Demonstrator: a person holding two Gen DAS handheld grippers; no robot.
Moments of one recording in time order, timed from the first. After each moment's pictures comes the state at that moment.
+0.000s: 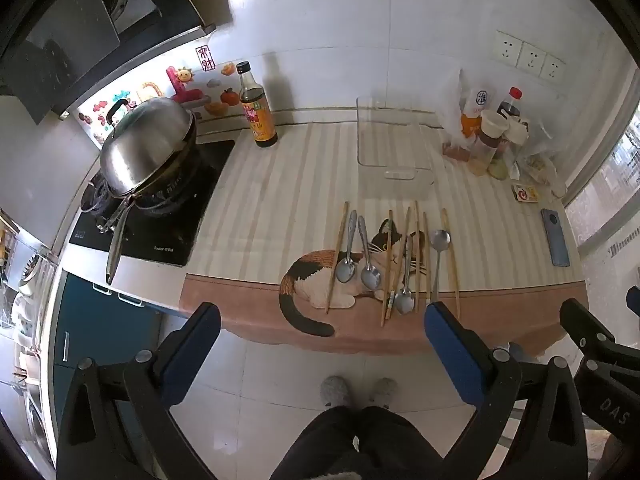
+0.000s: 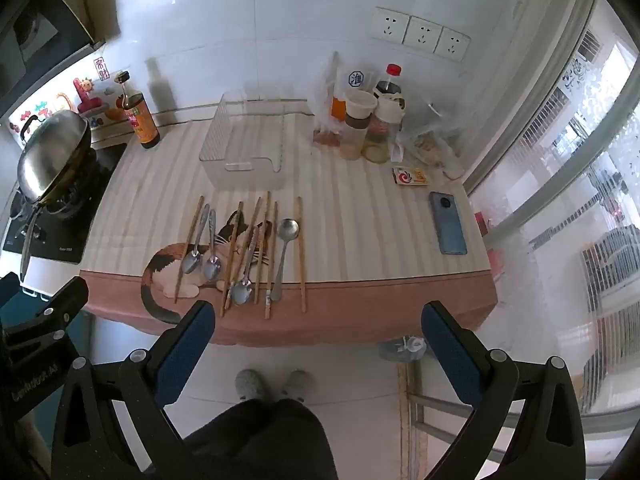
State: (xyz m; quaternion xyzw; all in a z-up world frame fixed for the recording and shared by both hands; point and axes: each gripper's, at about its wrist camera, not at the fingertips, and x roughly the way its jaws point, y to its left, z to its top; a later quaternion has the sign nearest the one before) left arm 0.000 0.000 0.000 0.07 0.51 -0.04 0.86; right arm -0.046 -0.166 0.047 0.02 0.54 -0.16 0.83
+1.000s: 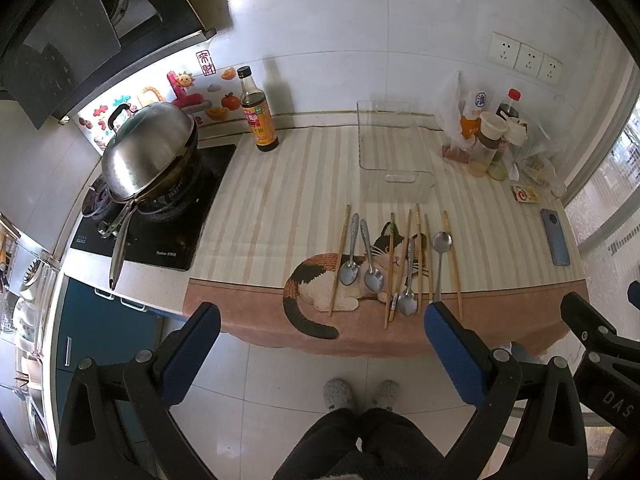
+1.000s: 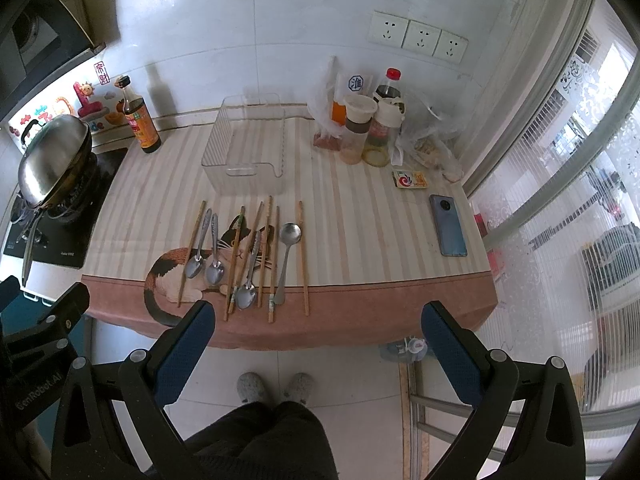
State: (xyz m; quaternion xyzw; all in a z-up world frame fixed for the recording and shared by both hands) left arm 0.001 0.000 0.006 0.08 0.51 -0.04 0.86; right arm -0.048 -0.160 0.050 0.02 0.54 -0.16 0.83
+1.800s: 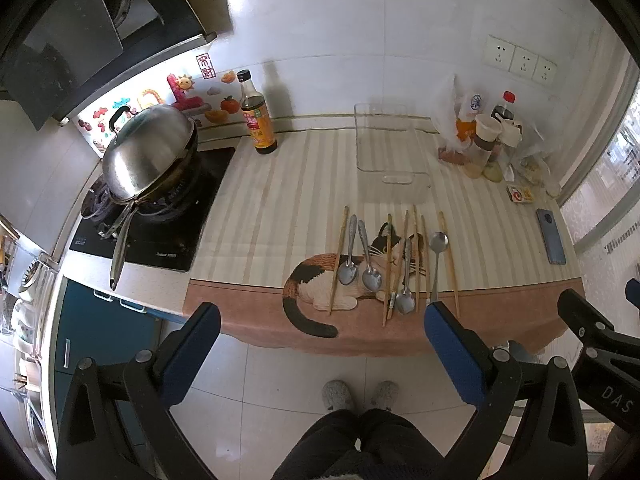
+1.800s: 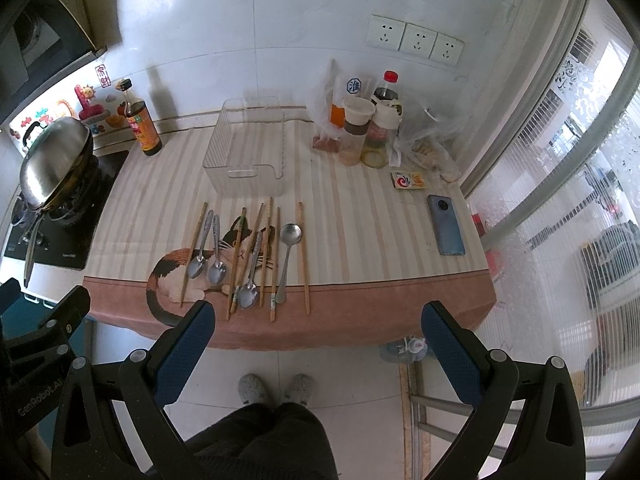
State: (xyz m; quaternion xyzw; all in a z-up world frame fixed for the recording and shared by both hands) left arm -0.004 -0.001 0.011 0.08 0.50 -0.04 0.86; right arm -0.056 -0.157 0.050 0.02 0.53 -0.16 0.83
